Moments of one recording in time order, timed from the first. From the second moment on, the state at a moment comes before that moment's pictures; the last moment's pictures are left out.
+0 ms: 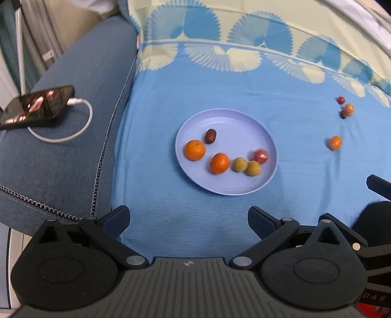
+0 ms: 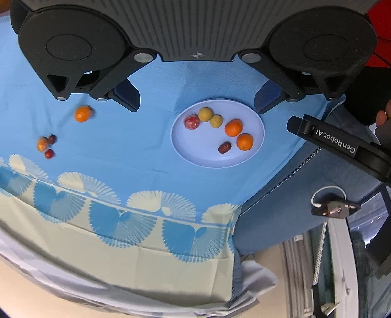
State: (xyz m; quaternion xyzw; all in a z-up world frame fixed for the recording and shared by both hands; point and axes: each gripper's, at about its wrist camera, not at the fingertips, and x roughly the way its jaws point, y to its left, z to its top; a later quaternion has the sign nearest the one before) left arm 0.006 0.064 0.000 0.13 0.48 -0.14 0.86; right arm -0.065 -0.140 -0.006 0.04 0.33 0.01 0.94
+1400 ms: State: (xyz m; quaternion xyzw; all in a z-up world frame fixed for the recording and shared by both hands) left arm 0.000 0.000 -0.015 0.18 0.50 -0.17 0.83; right arm -0.071 -0.211 -0.024 0.14 0.31 -0.07 0.94
